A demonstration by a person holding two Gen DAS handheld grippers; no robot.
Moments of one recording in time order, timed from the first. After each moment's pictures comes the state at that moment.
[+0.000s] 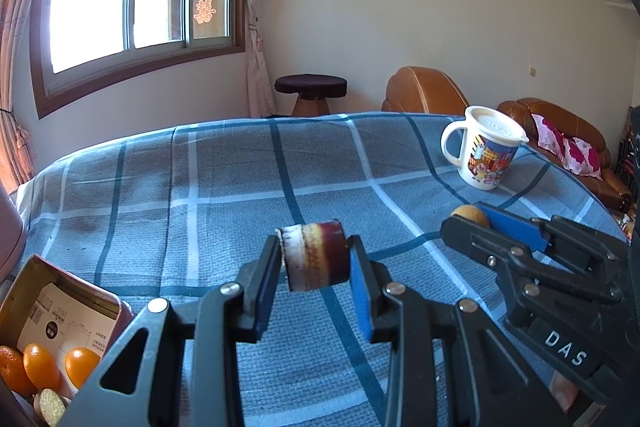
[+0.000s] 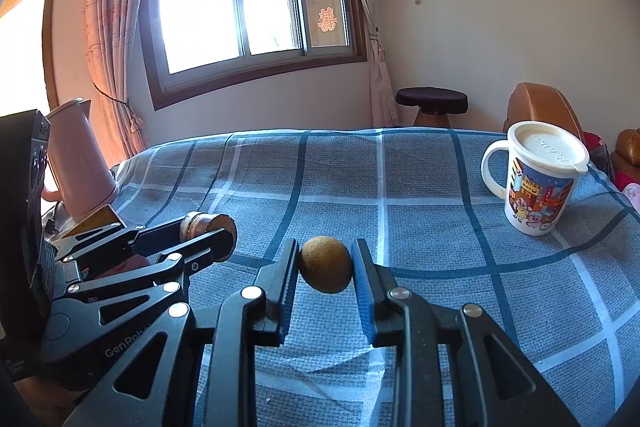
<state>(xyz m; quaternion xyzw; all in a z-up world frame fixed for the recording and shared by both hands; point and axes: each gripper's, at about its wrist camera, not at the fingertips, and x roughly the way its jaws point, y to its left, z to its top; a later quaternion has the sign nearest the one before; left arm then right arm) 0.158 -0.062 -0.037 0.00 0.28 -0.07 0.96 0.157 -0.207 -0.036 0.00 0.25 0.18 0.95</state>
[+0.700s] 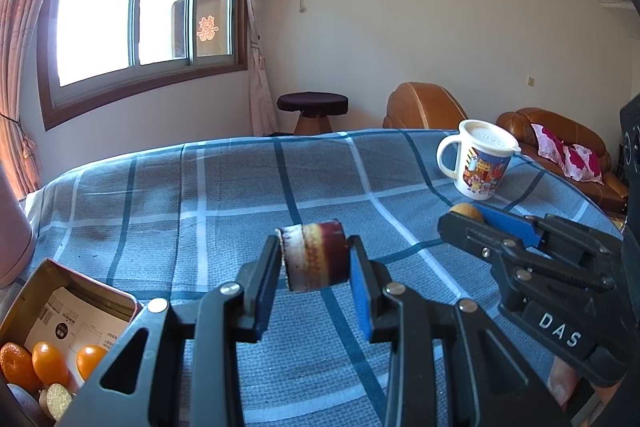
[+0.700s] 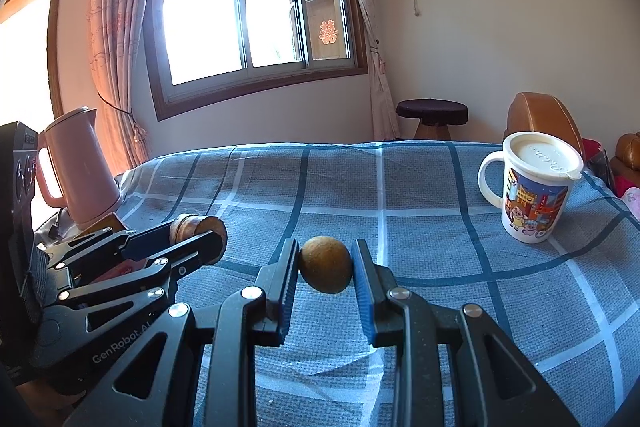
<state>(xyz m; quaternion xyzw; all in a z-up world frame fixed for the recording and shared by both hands) 0.142 -0.061 -0.031 0.01 0.24 -0.07 0.97 0.150 -0.209 -0.032 0.00 0.23 0.19 0.96</state>
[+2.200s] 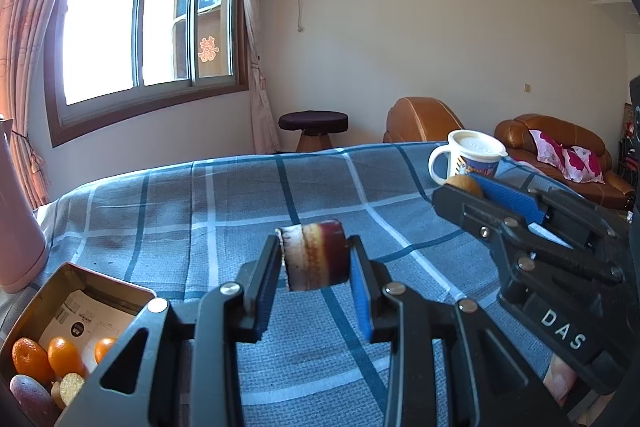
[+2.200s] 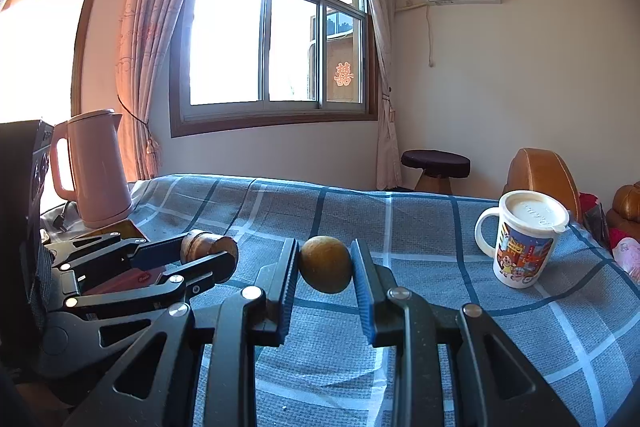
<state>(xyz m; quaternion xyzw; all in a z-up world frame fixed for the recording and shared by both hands) 0.114 -0.061 -0.025 0.02 0.21 -0.06 0.98 0.113 -0.198 -0.018 -0.04 0.13 0.19 0.97</state>
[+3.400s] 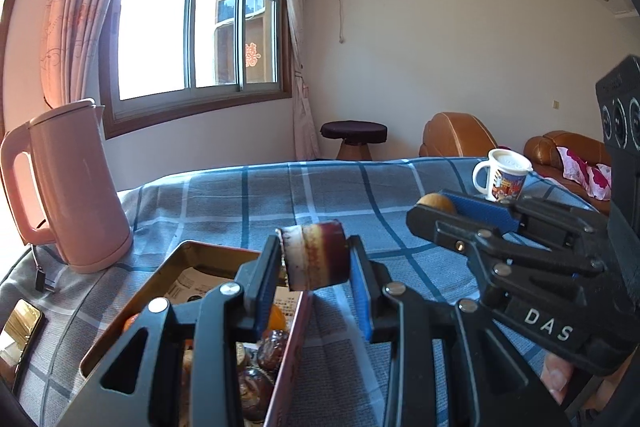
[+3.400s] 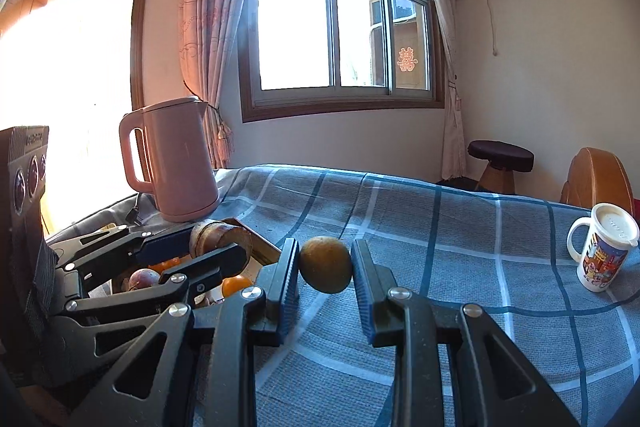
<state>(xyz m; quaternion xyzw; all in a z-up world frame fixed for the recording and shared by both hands) 0.037 0.038 0.001 0.00 0.19 0.00 0.98 0.076 -0.097 0.002 -0.05 0.17 0.31 0.93</state>
